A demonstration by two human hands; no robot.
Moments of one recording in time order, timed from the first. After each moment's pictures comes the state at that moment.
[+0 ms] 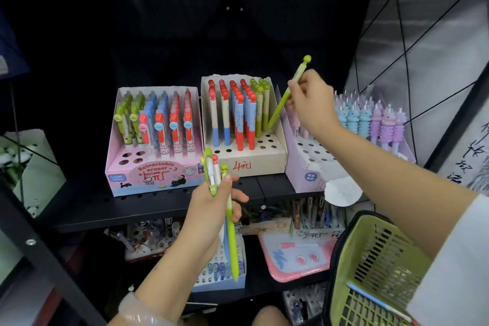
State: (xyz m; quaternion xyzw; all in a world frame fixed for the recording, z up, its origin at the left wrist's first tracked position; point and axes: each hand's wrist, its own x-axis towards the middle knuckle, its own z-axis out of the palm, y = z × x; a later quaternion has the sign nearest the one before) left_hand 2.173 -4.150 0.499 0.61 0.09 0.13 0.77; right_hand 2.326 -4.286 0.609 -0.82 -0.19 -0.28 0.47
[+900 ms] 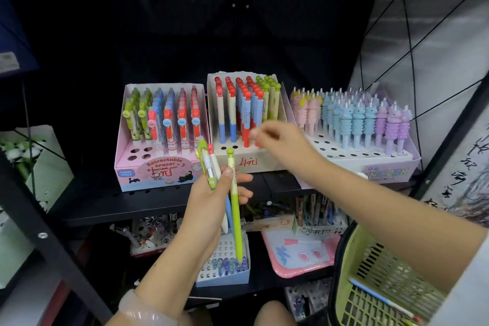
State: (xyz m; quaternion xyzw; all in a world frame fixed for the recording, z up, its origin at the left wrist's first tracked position) left_hand 2.165 -4.141 0.504 0.60 0.04 0.18 0.78; right_hand 2.261 -4.263 0.569 -0.83 -0.32 -0.05 0.46
